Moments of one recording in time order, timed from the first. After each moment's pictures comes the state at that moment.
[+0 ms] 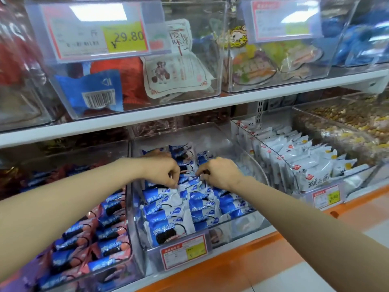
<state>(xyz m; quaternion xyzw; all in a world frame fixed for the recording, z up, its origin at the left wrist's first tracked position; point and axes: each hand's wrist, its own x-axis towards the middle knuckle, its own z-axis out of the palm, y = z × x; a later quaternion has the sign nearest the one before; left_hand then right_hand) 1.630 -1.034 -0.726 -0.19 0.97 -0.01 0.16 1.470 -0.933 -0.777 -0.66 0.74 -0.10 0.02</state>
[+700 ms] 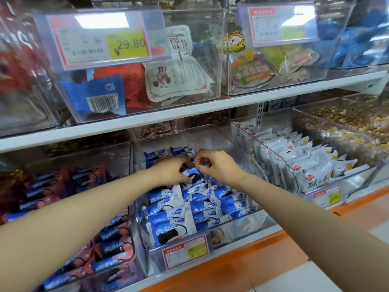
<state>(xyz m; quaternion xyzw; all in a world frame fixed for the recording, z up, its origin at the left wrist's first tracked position) 1.610 -1.029 -0.752 -0.32 0.94 0.11 0.02 1.470 -0.933 -0.770 -0.64 0.70 -0.32 0.08</state>
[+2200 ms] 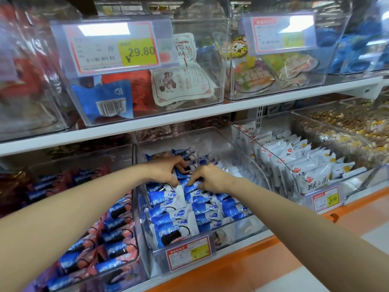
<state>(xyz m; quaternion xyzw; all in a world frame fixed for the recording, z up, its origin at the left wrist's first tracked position) 1.627 -1.042 -0.740 -0.30 0.94 0.18 0.06 1.483 -0.946 -0.782 -0.69 0.69 -0.15 0.14</state>
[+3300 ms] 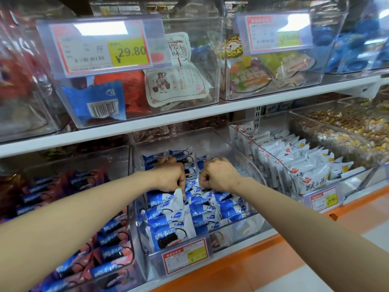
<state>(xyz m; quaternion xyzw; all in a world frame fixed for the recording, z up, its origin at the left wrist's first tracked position) 1.612 -1.037 -0.758 -0.24 0.97 0.01 0.08 1.468 -0.936 -0.774 -0.68 0.72 -0.08 0.00</state>
